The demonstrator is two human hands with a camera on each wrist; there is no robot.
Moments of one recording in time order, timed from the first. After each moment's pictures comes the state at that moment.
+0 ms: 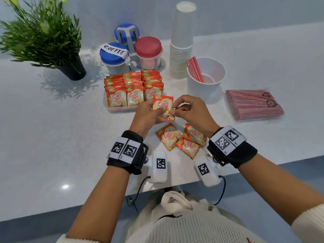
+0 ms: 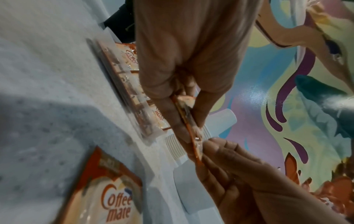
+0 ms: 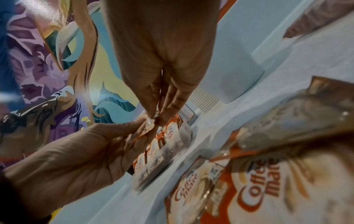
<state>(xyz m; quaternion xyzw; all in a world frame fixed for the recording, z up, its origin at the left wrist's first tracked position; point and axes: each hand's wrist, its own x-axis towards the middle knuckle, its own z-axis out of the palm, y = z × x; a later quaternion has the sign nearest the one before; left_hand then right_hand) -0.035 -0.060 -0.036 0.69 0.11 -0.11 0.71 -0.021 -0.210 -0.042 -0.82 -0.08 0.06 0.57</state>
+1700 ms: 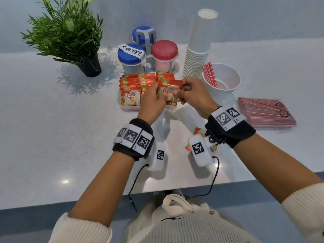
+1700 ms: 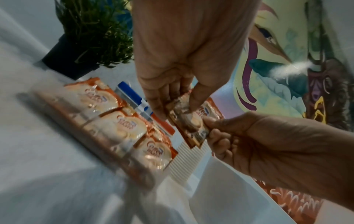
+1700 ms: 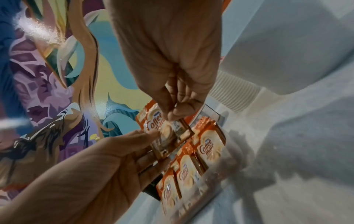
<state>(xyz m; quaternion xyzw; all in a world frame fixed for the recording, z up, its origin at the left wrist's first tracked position) -0.012 -0.040 -0.019 0.84 0.05 0.06 0.54 0.021 -0.168 -0.008 -0.80 -0.04 0.09 0.59</state>
